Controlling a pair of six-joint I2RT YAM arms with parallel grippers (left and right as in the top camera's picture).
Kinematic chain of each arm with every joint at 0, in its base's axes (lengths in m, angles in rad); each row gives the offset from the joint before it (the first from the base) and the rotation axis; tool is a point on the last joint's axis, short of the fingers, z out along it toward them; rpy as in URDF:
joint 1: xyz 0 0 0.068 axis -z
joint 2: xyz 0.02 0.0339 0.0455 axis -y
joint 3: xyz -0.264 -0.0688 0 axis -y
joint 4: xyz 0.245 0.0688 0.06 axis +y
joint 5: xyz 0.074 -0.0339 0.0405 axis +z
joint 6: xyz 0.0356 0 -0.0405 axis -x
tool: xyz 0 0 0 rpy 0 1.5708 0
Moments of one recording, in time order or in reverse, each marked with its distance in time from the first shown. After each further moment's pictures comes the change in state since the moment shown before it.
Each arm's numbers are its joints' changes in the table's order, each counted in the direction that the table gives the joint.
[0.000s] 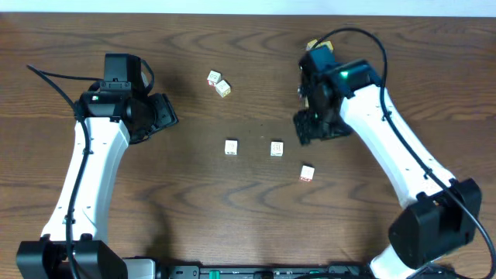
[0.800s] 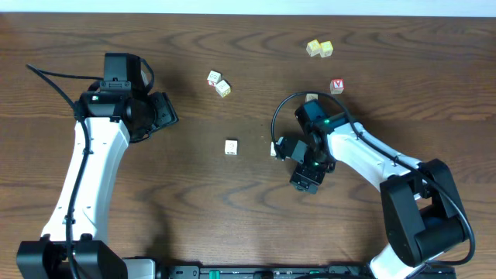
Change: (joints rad) left arm 0.000 0.000 0.000 -0.016 0.000 0.000; right arm -0.014 -0.012 -0.556 -0.494 0.146 0.896
